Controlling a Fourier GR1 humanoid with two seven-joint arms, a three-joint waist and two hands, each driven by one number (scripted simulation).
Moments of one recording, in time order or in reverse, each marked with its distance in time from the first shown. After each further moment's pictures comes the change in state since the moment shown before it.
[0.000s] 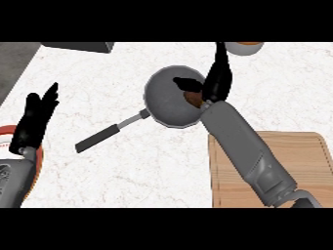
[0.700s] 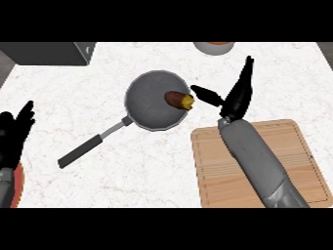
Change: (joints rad) left arm 0.144 0.037 0.081 -0.039 0.012 0.009 -0.019; right arm 0.239 -0.042 -0.038 -0.226 -0.137 -0.076 -0.164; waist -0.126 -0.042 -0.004
